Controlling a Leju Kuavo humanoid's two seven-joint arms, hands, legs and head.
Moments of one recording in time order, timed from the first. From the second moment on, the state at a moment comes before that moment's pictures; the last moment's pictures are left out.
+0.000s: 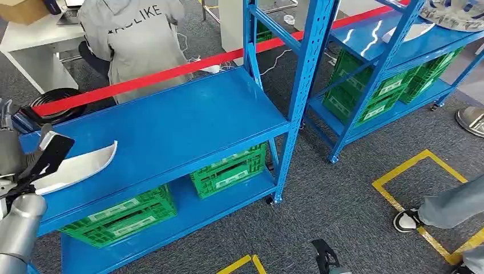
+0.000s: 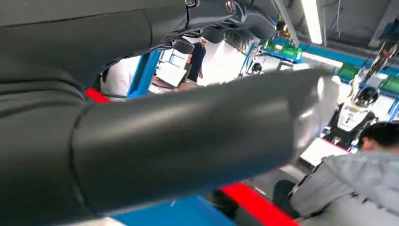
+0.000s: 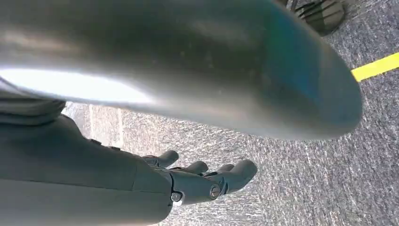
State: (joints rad) left arm -0.88 0.04 -0.01 -0.30 -0.91 0.70 -0.33; right arm -0.04 0.07 -0.54 -0.17 0.61 0.09 0.14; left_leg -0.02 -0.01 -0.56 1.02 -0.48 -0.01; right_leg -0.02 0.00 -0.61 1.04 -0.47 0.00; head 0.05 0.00
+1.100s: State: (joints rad) left arm -0.74 0.06 -0.20 -0.24 -1.18 0.21 -0.04; right arm -0.04 0.07 -0.54 -0.17 0.65 0.12 0.14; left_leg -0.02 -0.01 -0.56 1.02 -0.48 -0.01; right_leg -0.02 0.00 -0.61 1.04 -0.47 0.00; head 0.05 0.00
